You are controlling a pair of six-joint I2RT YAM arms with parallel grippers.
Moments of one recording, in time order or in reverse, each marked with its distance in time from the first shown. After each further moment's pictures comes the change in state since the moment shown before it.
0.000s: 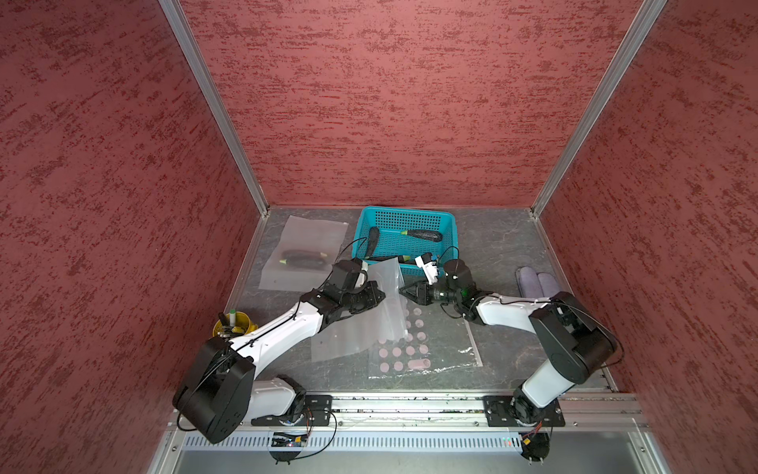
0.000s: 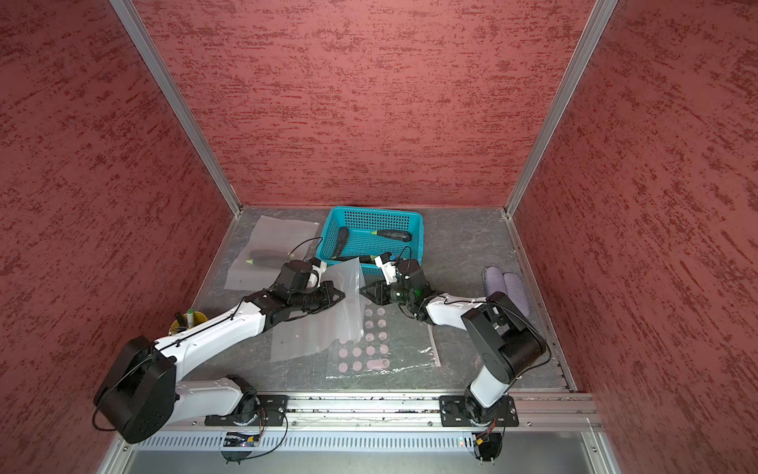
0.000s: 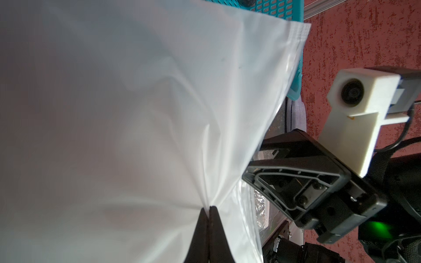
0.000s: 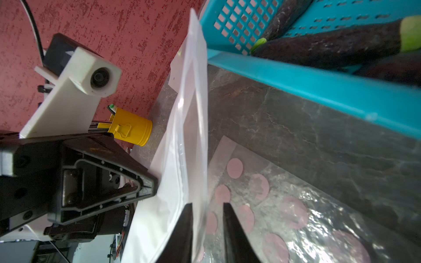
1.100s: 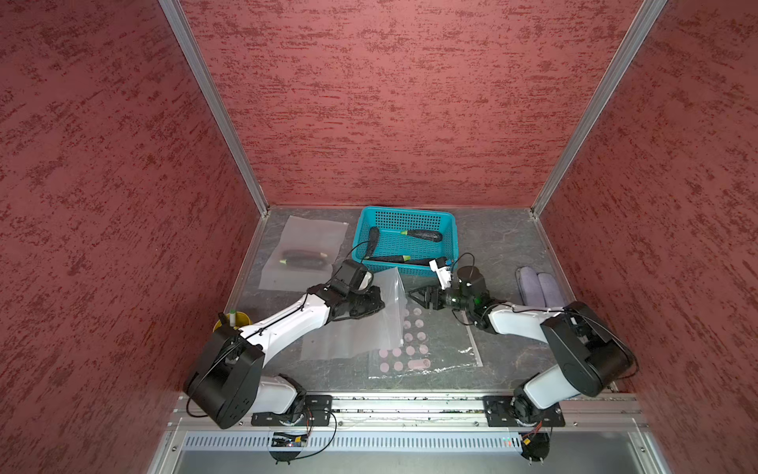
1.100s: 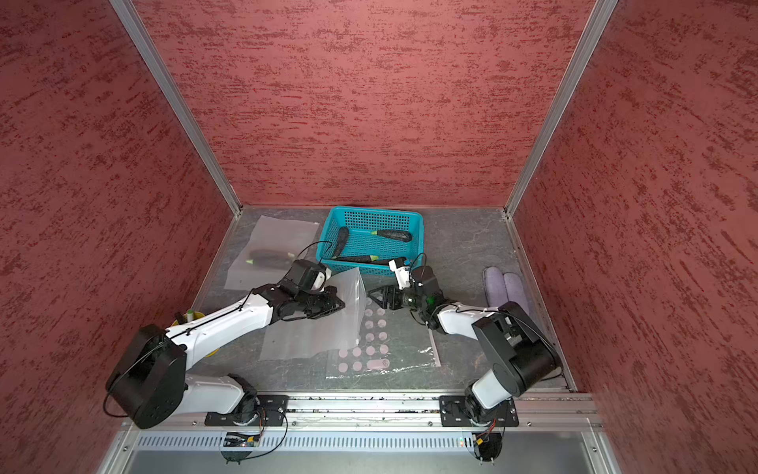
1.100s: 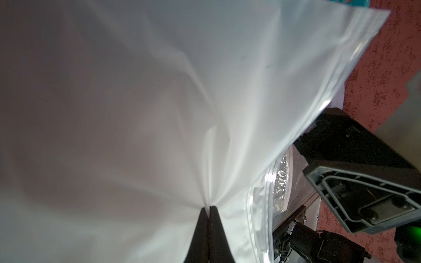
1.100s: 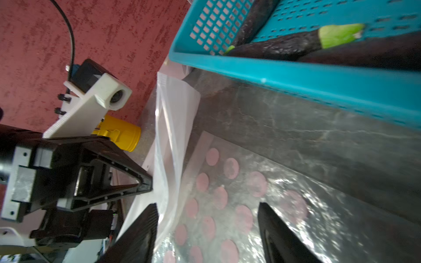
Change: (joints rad) left arm -0.016 0.070 0.078 -0.193 0.010 0.039; right arm -0.043 -0.082 -0.121 0.069 0.023 0.016
